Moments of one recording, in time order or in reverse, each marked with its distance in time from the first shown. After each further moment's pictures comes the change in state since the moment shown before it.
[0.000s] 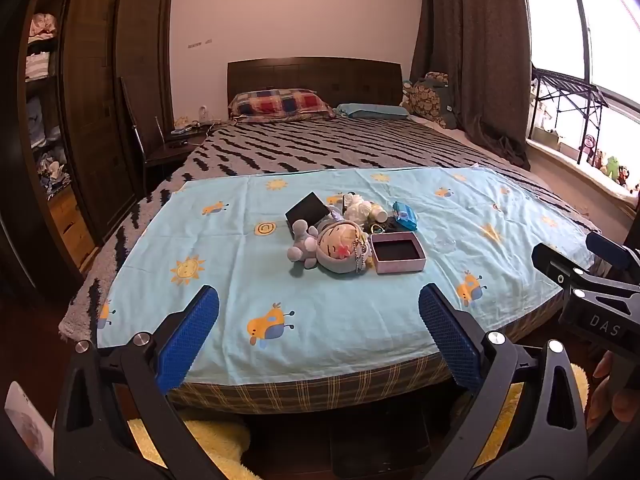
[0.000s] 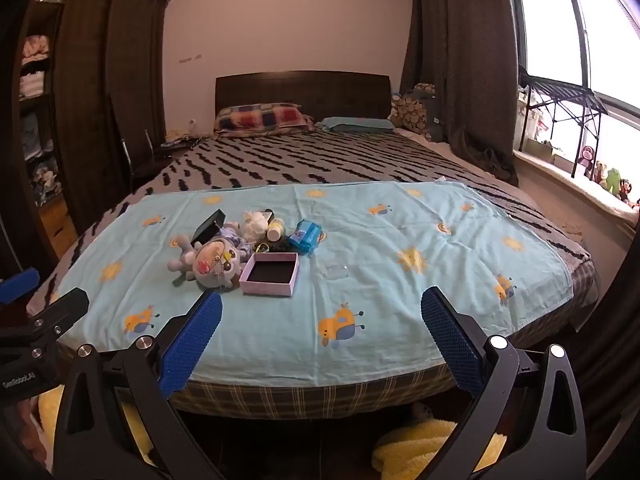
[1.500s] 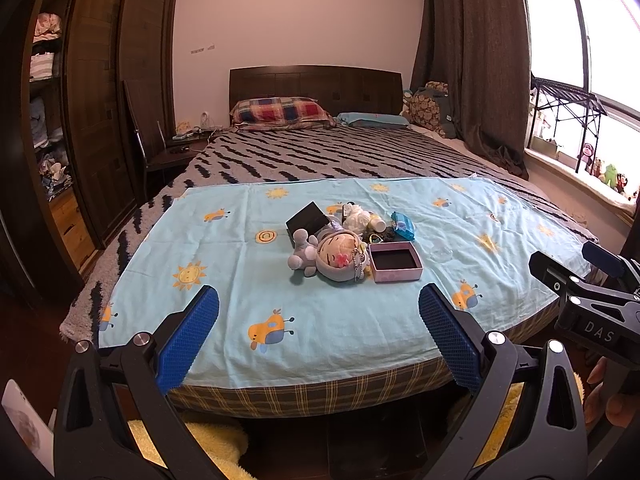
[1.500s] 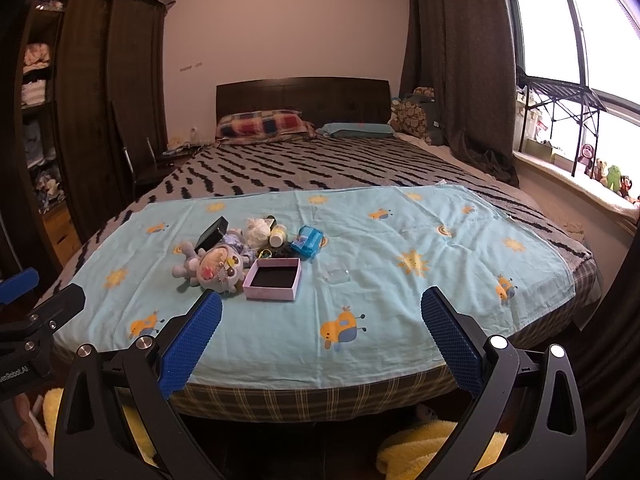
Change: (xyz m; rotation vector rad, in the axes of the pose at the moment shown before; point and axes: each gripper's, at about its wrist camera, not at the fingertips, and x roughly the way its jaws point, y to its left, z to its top) left arm -0.011 0.001 0.013 -0.004 -0.023 0.000; right arm -0.007 -0.001 0.003 0.013 -0.015 0.010
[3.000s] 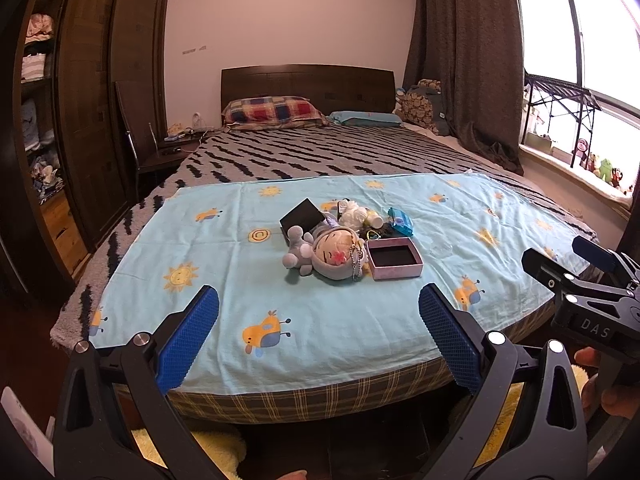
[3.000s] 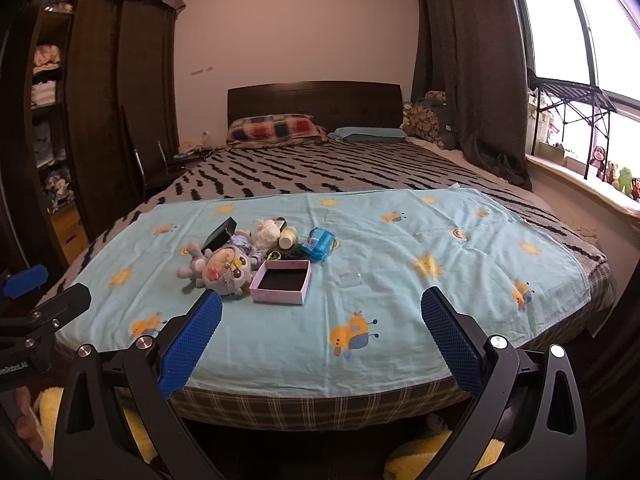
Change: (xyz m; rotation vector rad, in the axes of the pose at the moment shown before) left arm 0.017 0.005 -0.014 0.019 -0.010 -0.027; right arm 0.022 -0.002 -0.014 -0.008 -0.013 0.037
